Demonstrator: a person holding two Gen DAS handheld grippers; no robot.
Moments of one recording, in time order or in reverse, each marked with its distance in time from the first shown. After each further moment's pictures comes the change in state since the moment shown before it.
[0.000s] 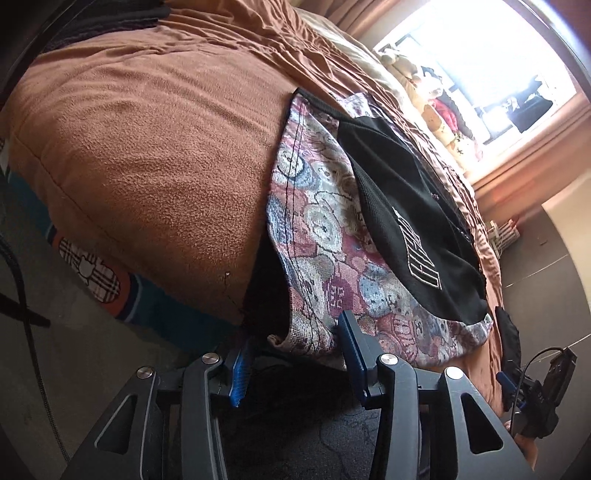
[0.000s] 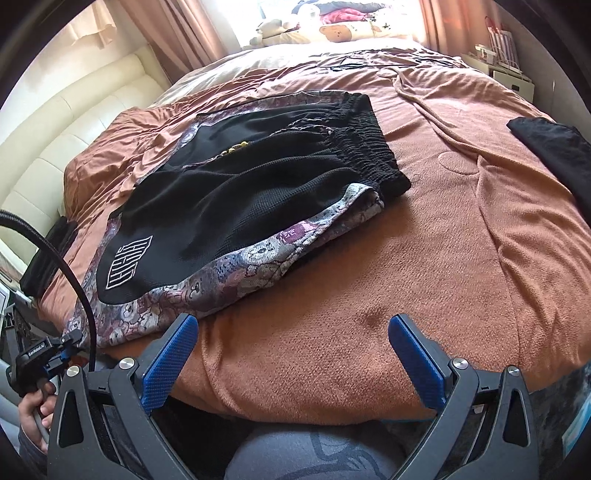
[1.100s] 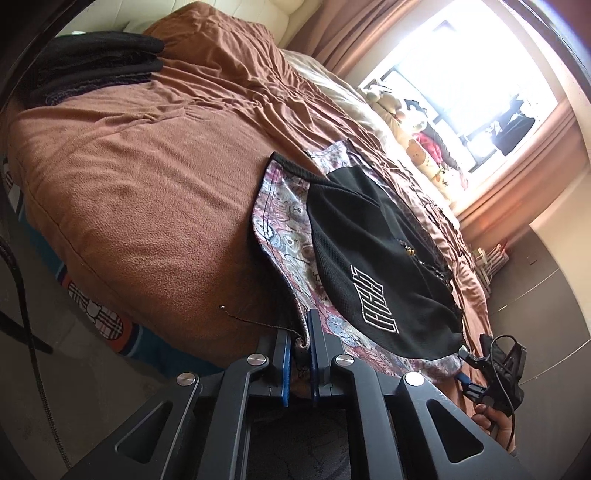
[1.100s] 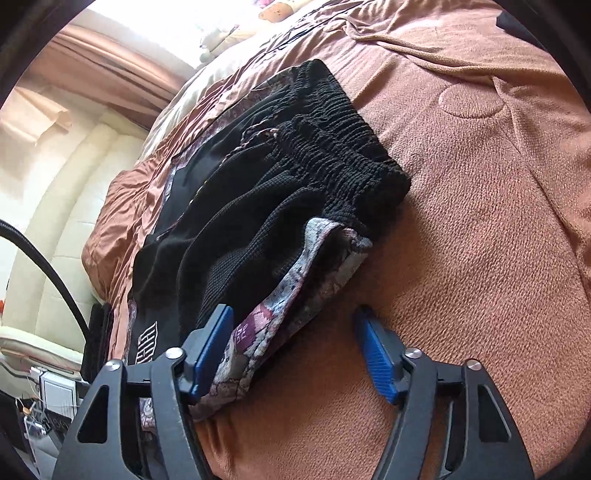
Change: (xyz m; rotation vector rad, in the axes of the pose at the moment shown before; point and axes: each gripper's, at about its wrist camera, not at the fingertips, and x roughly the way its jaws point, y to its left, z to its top) left arm -0.046 -0.025 0.020 0.006 -0.153 -0.037; right arm 0.087 -0.081 0.051 0.382 0.047 0.208
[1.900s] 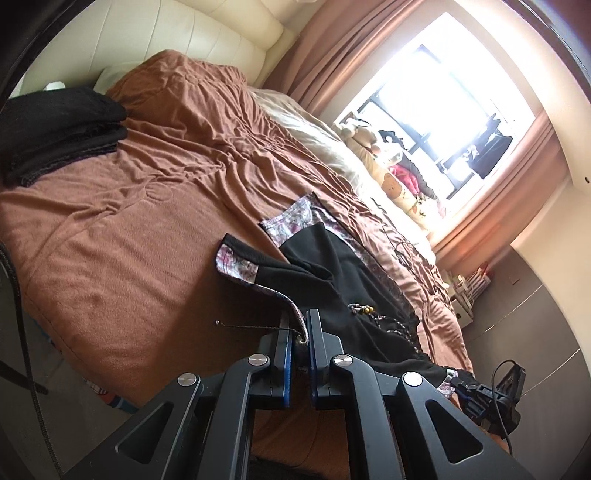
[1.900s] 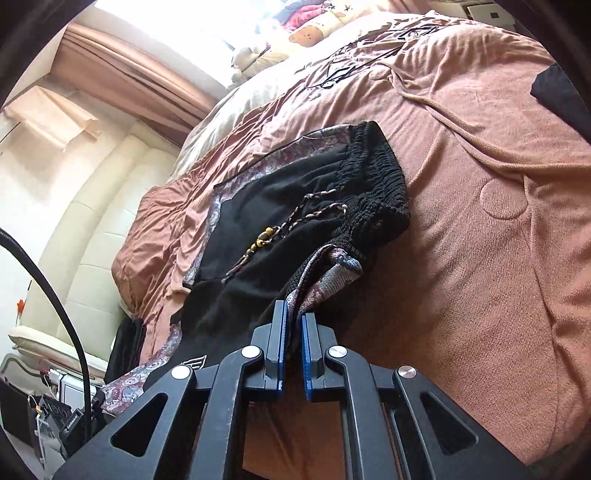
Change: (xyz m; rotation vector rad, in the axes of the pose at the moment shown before) left arm -0.034 -0.060 0.077 0.035 -0.131 -0.051; right arm -0.054 0.050 0.033 -0.076 -0.075 0.080
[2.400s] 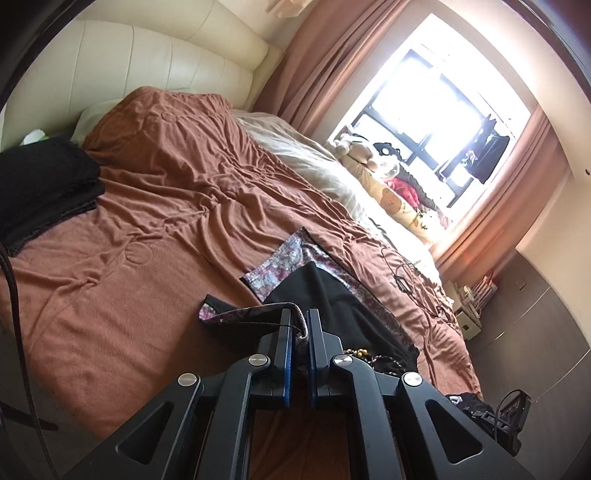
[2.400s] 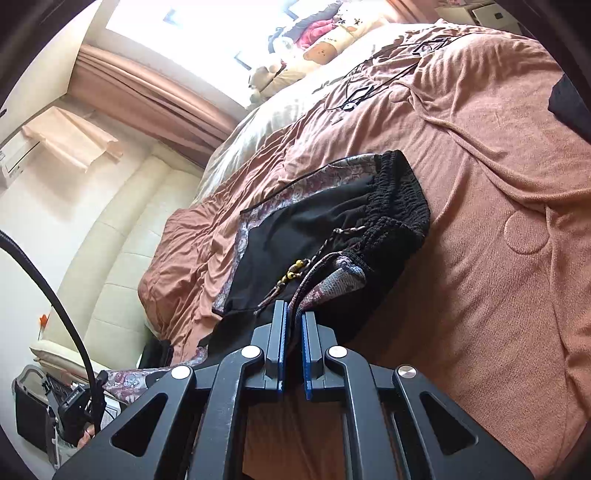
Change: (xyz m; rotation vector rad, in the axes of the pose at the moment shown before) left arm 0.019 -0.042 0.067 0.059 -0.068 0.020; right arm -0.001 -0.004 0.017 0.025 -0.064 0.097
